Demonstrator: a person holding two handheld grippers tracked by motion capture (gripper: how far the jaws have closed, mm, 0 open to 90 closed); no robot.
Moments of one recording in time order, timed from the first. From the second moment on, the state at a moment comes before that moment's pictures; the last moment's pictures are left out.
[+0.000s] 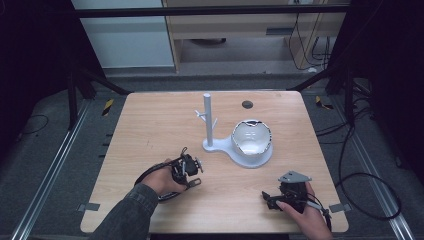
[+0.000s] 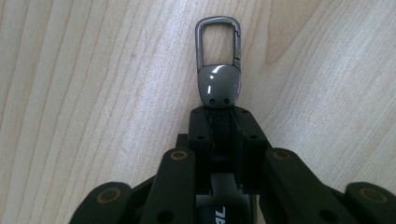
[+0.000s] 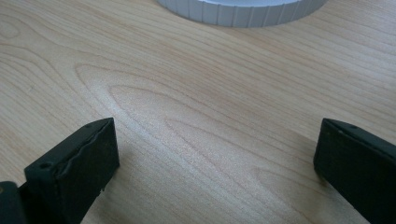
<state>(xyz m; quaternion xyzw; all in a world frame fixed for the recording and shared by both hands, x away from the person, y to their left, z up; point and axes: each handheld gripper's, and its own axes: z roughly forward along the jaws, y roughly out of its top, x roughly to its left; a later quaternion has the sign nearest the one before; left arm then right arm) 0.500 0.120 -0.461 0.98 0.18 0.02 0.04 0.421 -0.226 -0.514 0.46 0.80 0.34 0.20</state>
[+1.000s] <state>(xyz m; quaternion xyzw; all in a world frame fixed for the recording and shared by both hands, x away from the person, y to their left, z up) 0.490 0.165 -0.447 0.95 0.25 0.06 0.16 0.421 -0.226 -0.514 0.46 0.80 0.34 0.20</state>
